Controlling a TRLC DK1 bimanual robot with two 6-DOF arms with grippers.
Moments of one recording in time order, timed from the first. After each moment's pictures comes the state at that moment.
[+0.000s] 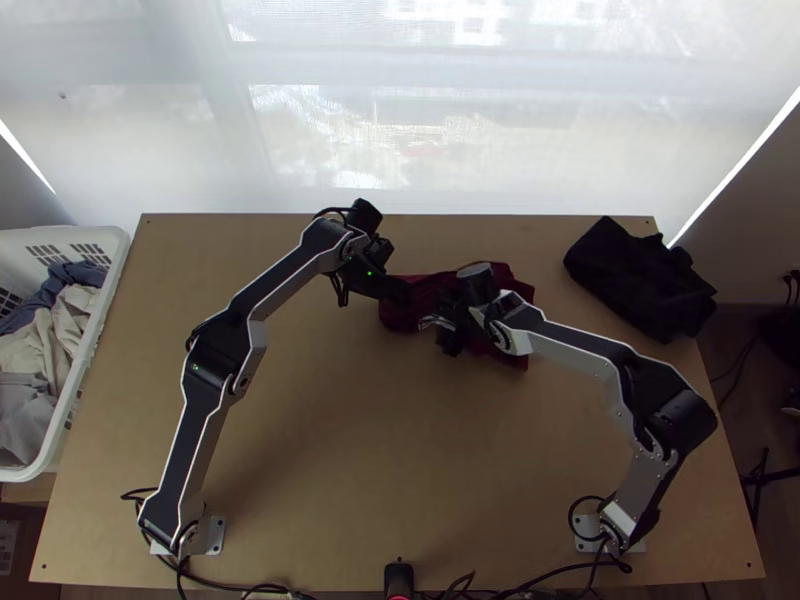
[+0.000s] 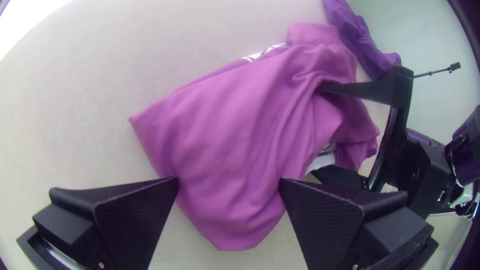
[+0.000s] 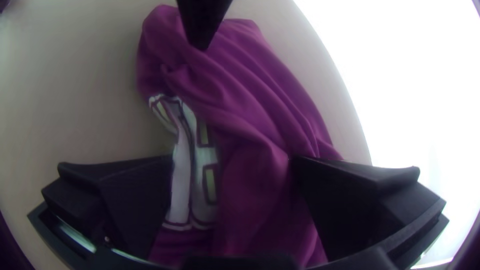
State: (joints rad) left arm -0.50 2.38 2.19 -0.98 0.42 -0.05; right arm 0.58 1.89 1.15 -0.06 0.05 -0.72
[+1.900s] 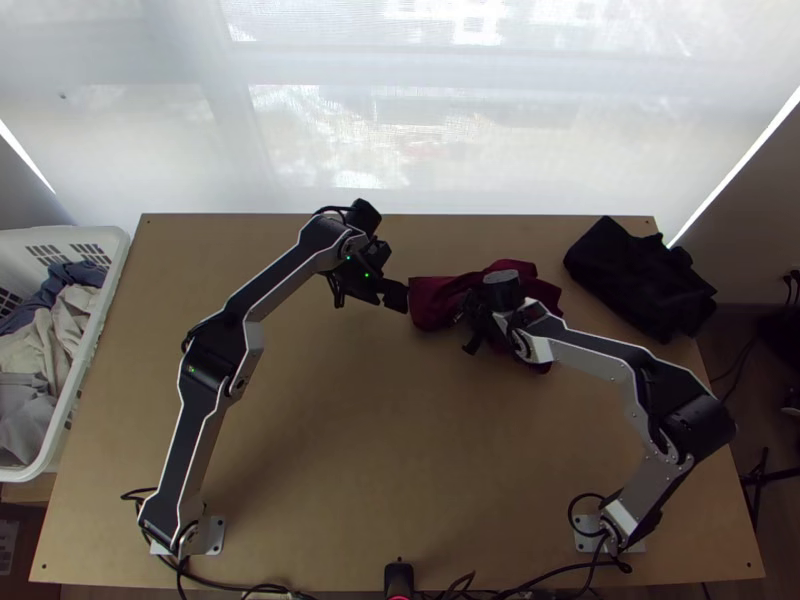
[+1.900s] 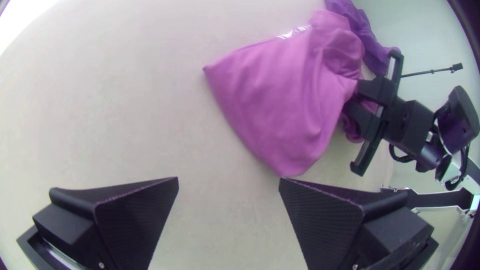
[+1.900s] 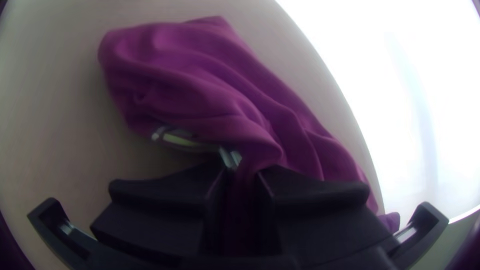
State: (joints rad) left arm -0.50 2.35 2.18 -1.06 0.42 -0.05; right arm 0.49 1.84 1.01 0.08 0.12 -0.65
